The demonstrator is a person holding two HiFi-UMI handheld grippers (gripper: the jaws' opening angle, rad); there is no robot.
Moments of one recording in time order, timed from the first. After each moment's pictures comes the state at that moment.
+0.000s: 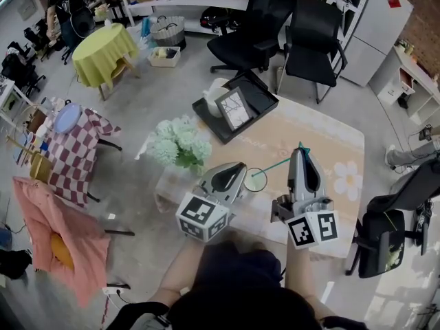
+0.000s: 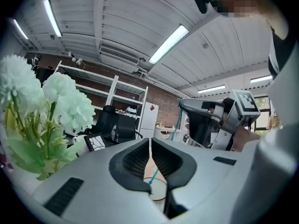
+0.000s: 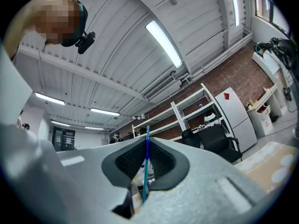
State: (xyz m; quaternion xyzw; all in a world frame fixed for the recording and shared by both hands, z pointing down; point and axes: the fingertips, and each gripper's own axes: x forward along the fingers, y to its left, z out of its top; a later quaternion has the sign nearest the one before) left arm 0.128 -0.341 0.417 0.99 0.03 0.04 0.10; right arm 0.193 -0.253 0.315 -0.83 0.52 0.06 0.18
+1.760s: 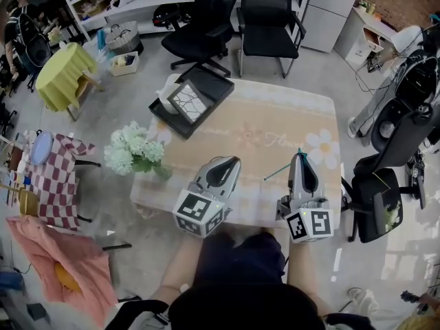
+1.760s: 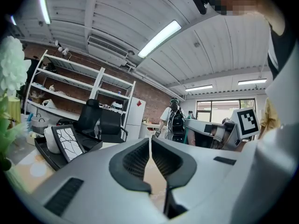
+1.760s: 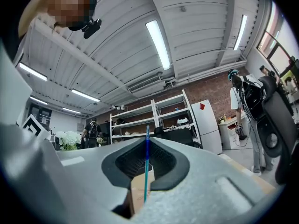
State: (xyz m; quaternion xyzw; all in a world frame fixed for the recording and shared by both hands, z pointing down) left arm 0.175 -0.261 0.431 0.99 0.12 0.06 0.10; right arm 0.234 -0.131 0.384 -0.91 0.39 0.04 0.10
